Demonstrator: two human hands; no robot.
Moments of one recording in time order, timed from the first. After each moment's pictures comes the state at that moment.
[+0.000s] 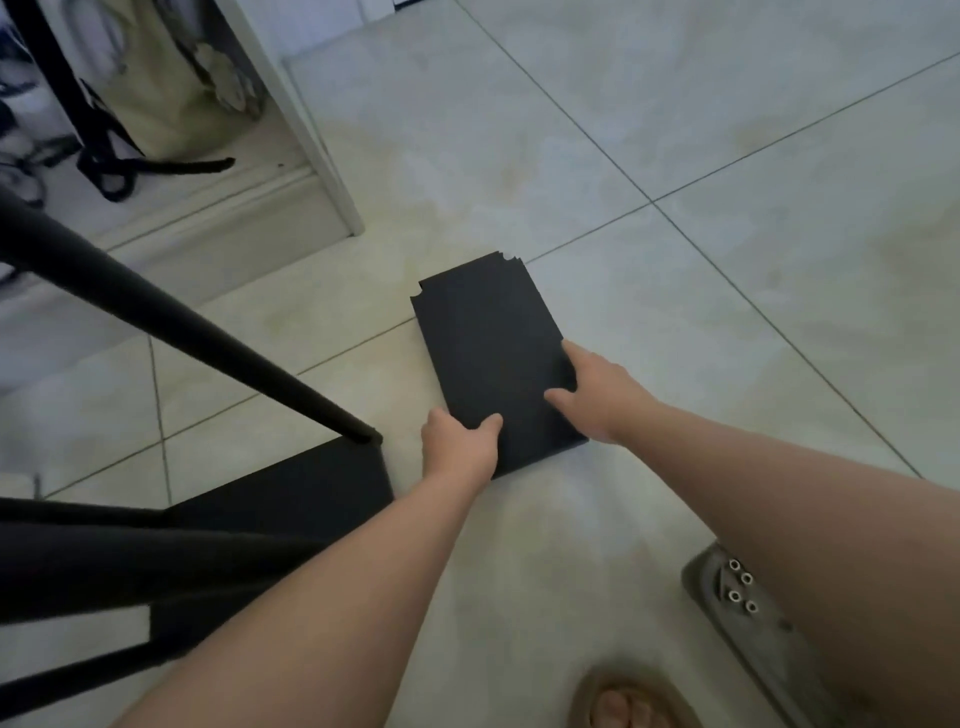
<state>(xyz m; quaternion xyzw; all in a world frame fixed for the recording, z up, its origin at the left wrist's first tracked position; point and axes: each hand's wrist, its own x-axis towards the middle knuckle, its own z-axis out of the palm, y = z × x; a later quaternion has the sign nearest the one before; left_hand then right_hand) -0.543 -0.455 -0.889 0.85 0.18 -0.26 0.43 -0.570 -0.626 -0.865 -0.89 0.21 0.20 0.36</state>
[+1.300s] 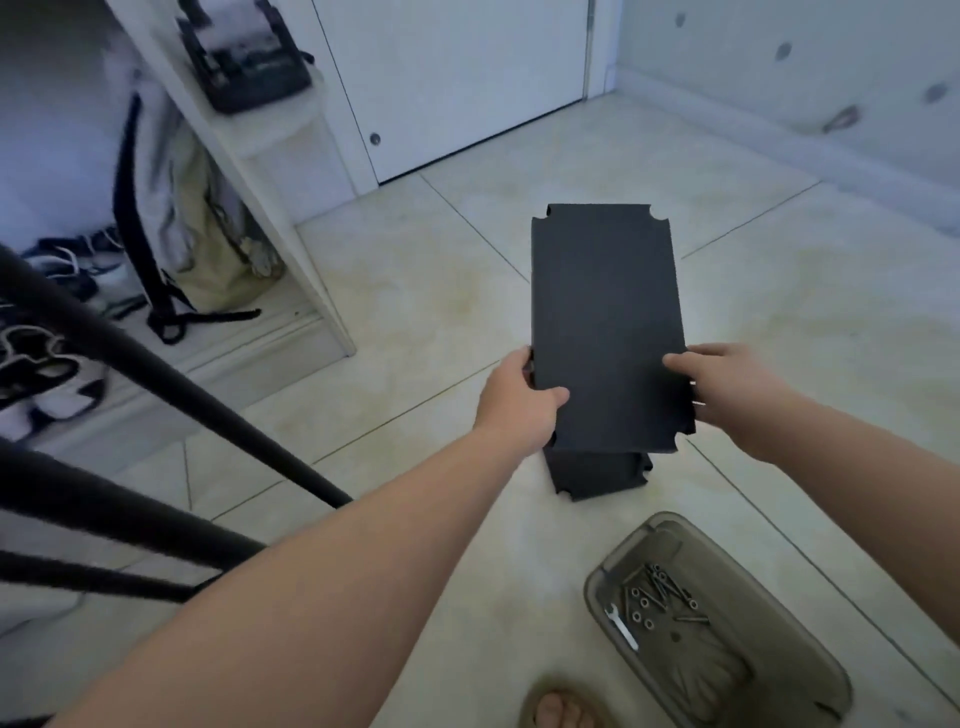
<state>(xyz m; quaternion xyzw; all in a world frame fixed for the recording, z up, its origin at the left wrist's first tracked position) -0.578 -0.575 -0.672 0.81 -0.10 -0.27 0.51 -0.676 -0.758 -0.664 -0.67 0.42 -0.05 0.61</state>
